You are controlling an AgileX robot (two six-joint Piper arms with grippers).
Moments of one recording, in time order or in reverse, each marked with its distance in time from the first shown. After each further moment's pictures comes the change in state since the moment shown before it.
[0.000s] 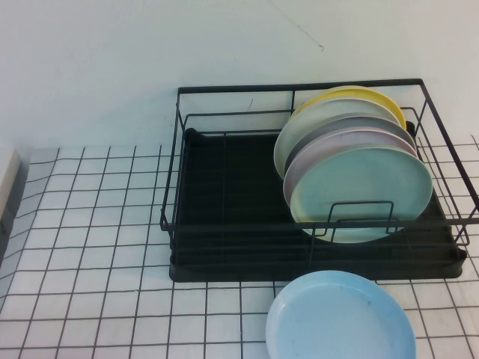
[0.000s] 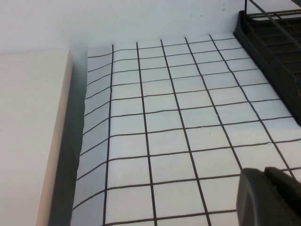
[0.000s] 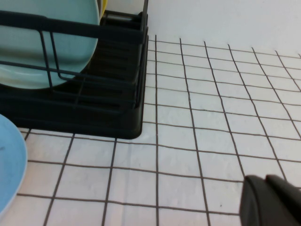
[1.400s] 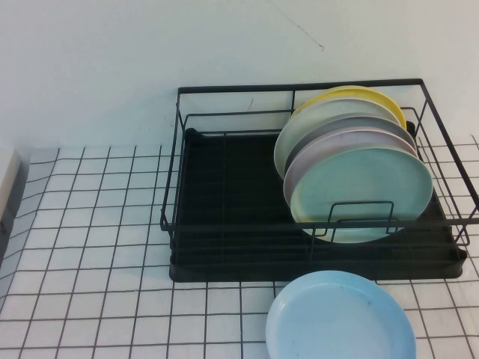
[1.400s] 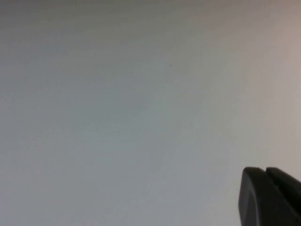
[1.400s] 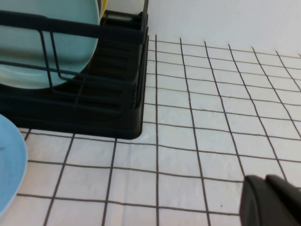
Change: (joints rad) right arm 0.000 0.000 0.000 0.000 0.000 0.000; left arm 0.000 -0.002 0.003 0.115 -1.281 0.003
